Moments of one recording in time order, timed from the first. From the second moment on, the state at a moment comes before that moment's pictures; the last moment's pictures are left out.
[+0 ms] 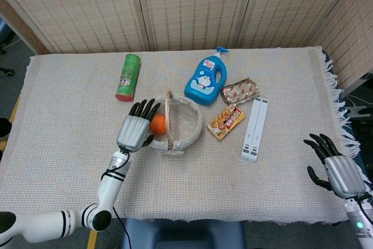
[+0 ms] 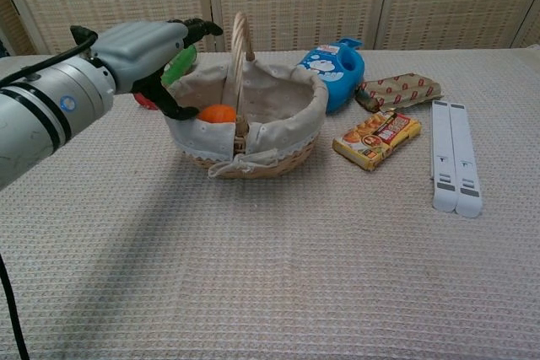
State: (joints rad) left arm -0.76 -1.70 -0.31 -1.54 1.06 1.18 0.72; right arm 0.13 -1.04 0.01 -1.62 -1.55 1.38 0.13
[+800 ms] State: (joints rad) left arm -0.52 -1.48 -0.10 -1.51 1.20 1.35 0.47; right arm 0.15 -1.04 0.01 -1.62 -1.54 1.36 0.11
